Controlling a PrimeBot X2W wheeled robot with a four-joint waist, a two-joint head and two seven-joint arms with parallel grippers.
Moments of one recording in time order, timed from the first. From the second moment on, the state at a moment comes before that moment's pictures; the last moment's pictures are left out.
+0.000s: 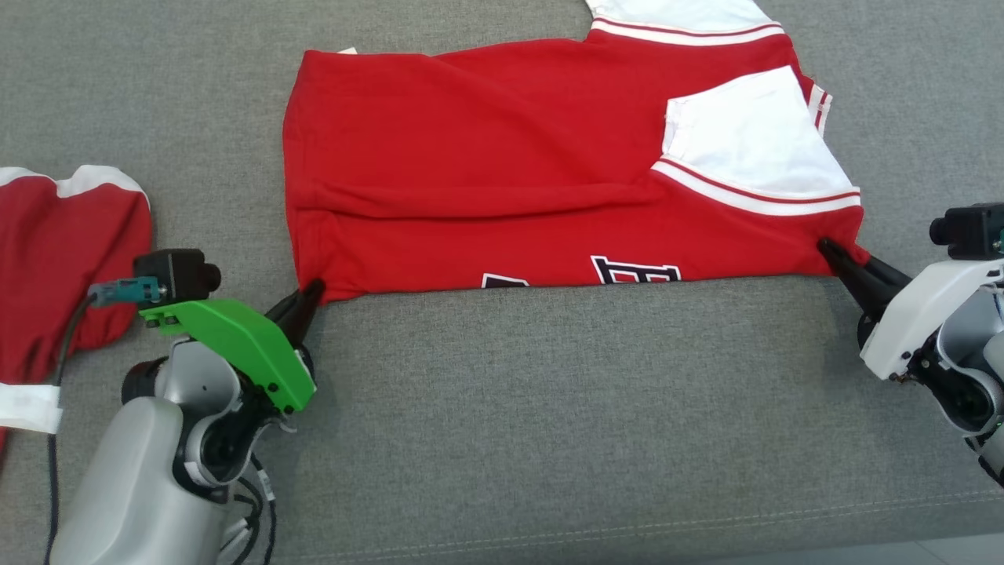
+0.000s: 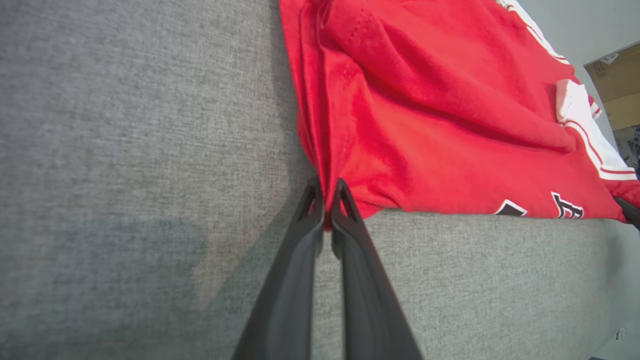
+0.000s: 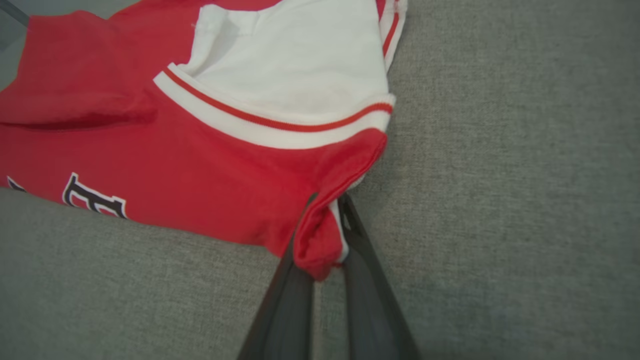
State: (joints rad) left arm -0.35 0.15 -0.25 0.22 -0.80 0.01 0.38; right arm -0.43 -0.60 0.64 0.42 0.91 0.12 0.01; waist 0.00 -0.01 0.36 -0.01
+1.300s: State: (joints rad) left arm 0.07 0.21 -0.14 -0.07 -0.99 0.07 0.54; right arm -0.20 -0.78 0.63 0.23 1.13 0.12 0.17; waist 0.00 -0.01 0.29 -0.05
